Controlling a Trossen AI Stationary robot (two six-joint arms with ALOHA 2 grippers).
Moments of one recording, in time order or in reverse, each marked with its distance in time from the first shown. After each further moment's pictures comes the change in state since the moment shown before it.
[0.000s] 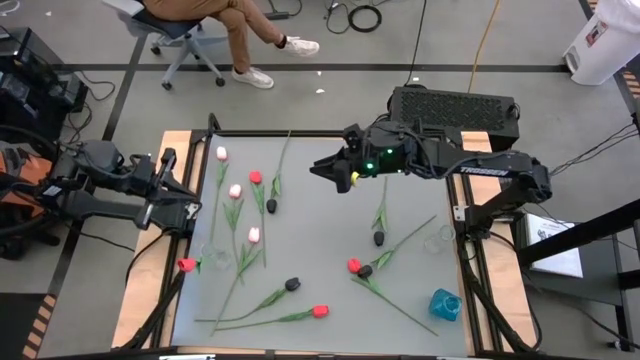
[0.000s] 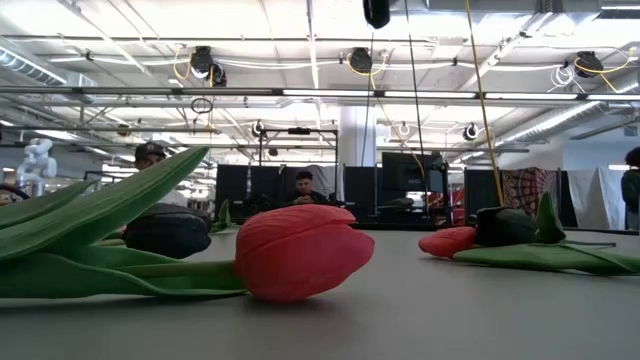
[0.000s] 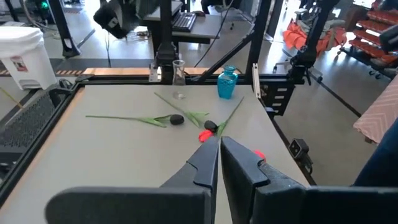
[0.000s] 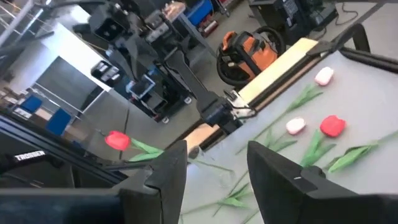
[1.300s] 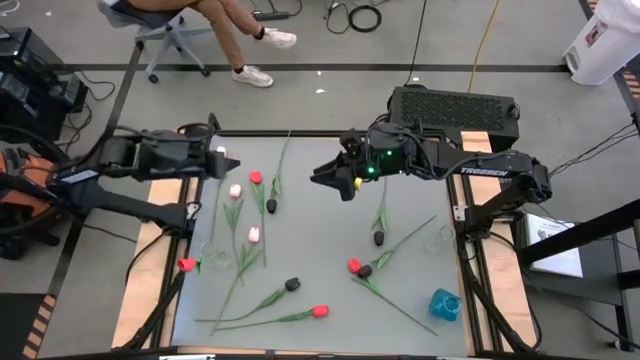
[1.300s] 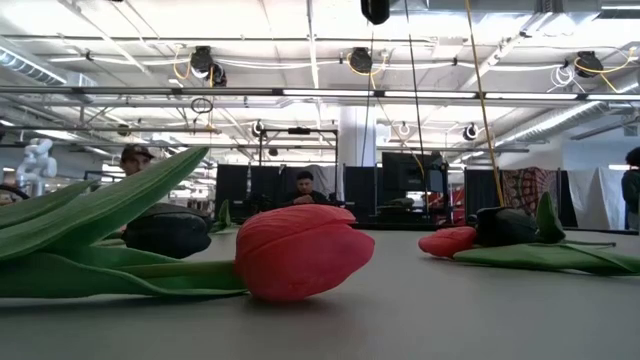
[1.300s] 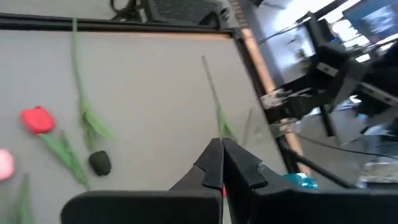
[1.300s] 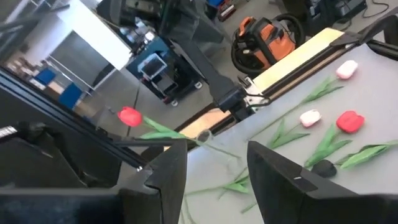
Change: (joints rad) left arm 0.062 0.488 0.267 -0.140 -0.465 -1.100; right arm 0.006 -0.007 0.000 -0.026 -0.086 -0.080
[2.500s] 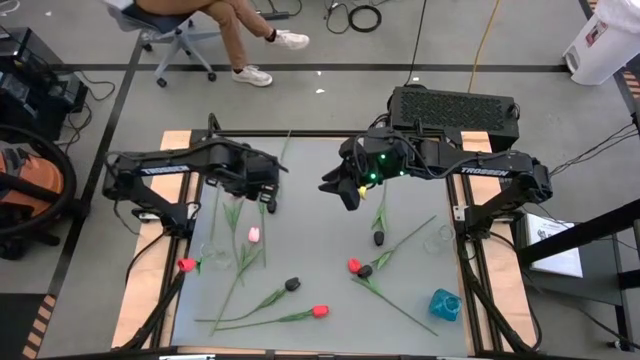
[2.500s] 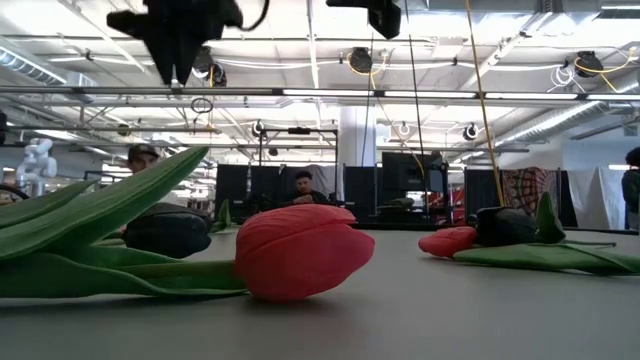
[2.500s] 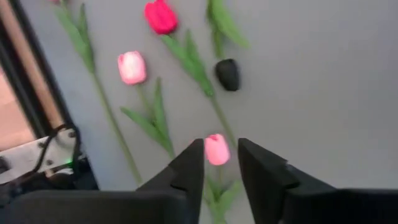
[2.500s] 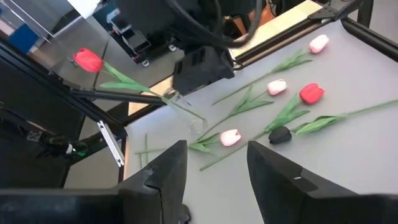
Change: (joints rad) left arm 0.047 0.531 0.117 -0.481 0.149 -0.039; right arm 0.000 -0.004 0.000 -0.193 0.001 -0.175
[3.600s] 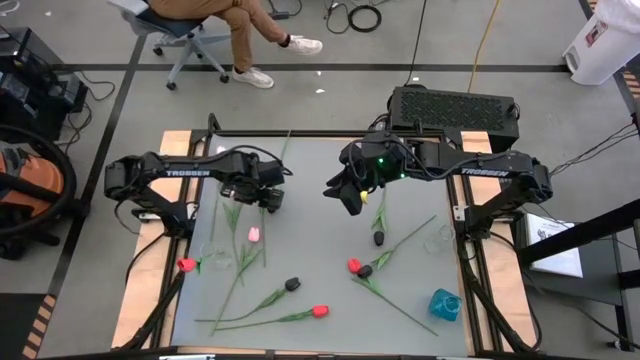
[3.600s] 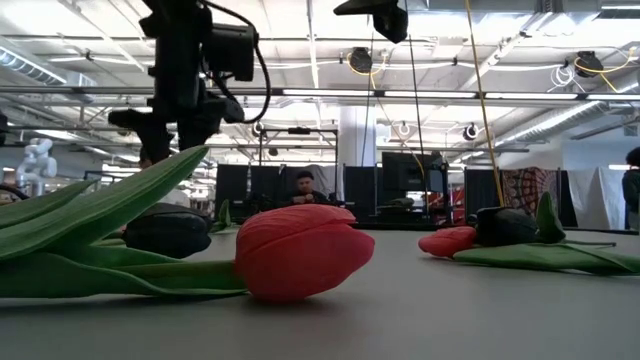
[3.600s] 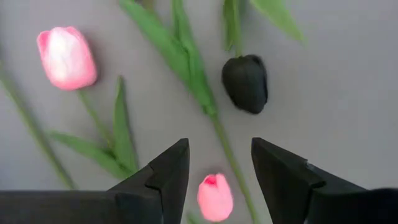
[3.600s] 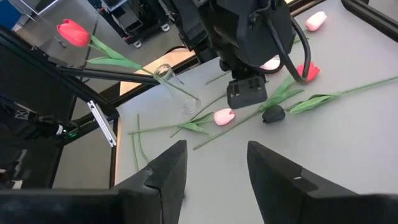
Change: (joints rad) left arm 0.166 -0.001 -0.491 0.527 0.152 0.100; right arm 0.013 0.000 0.000 -0.078 0.001 -0.015
